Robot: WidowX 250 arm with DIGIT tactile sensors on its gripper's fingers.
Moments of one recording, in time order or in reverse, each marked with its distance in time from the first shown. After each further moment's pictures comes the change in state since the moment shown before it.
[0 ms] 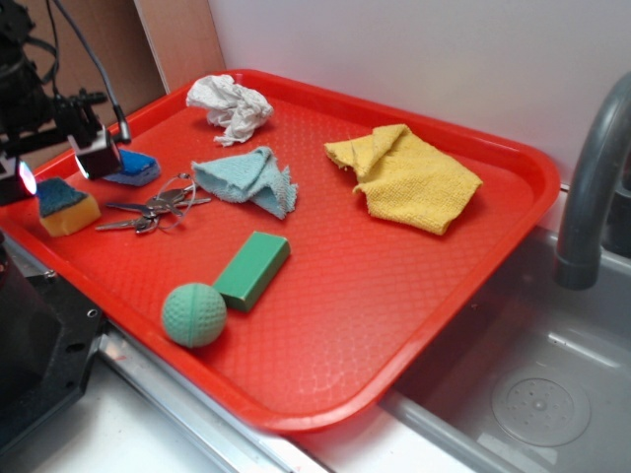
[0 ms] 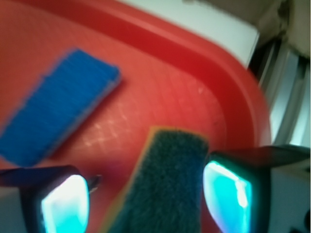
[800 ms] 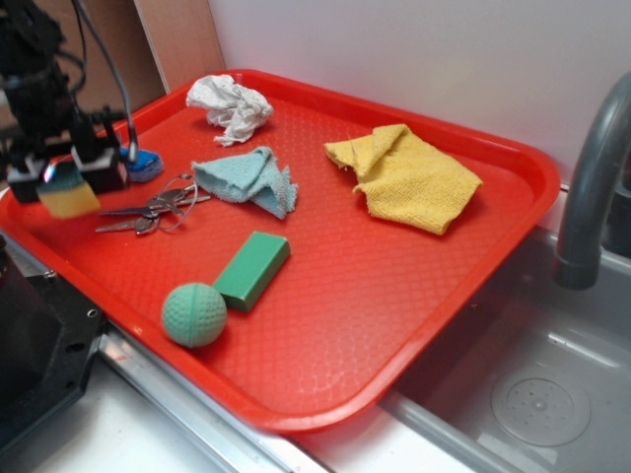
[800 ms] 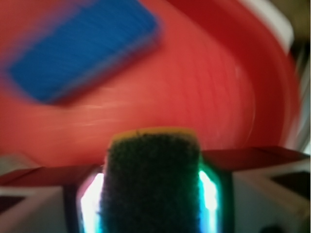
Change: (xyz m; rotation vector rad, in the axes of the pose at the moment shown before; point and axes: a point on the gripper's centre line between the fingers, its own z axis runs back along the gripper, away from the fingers) arm -0.010 -0.023 0.031 -0.050 0.043 -0.312
